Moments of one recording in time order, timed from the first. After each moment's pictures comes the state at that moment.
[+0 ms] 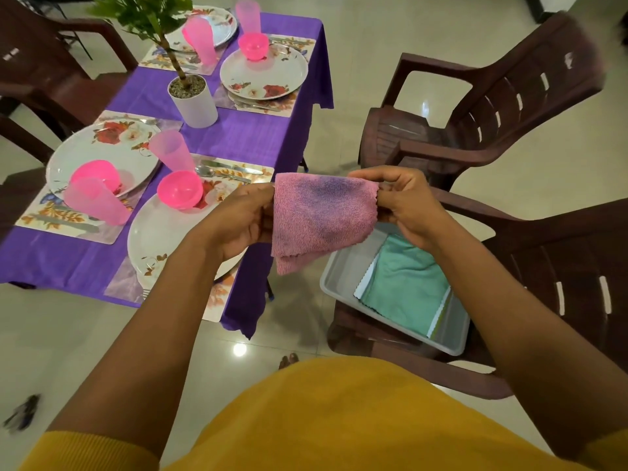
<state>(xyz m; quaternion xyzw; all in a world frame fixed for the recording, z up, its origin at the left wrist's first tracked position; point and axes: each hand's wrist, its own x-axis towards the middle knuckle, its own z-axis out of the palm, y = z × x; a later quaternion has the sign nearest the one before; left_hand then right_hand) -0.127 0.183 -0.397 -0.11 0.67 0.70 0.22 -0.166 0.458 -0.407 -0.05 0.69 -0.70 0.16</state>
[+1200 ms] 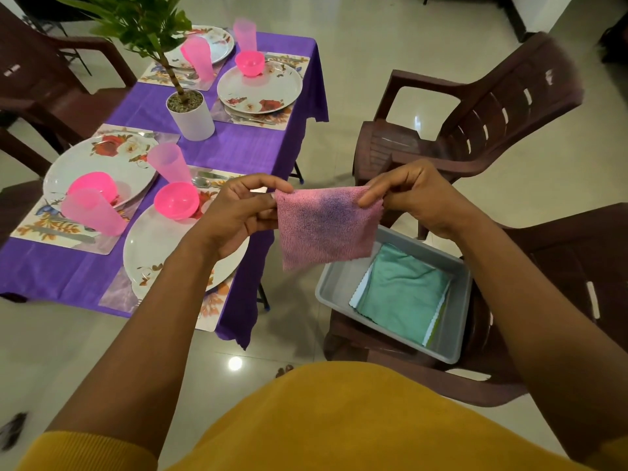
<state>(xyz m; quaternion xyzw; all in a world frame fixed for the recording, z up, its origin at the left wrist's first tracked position) -0.128 0.181 -0.387 0.02 0.66 0.74 0.13 -0.174 0.492 -0.367 -0.22 0.75 -0.60 0.16</state>
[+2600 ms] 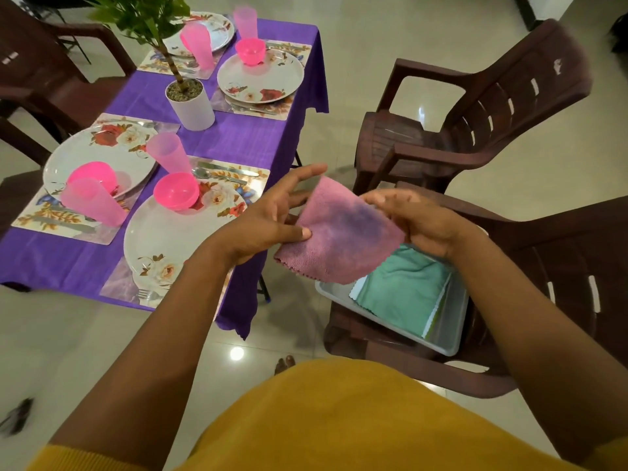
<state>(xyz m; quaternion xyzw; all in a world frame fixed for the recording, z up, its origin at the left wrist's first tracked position) -0.113 0.211 -0.389 0.13 0.72 0.64 0.22 -0.152 0.499 -0.402 -0.10 0.67 -0.66 0.34</state>
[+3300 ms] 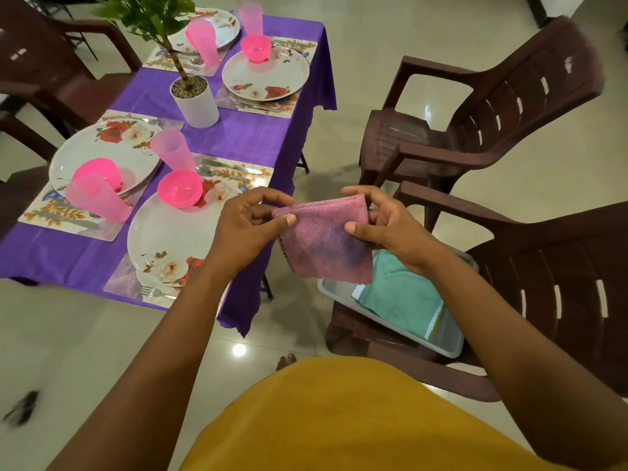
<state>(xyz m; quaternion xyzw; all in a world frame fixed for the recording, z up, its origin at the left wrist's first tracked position) -0.092 0.197 -0.415 -0.03 0.79 0.61 0.00 -0.135 0.465 -0.423 -0.10 0.70 -0.66 0.25</state>
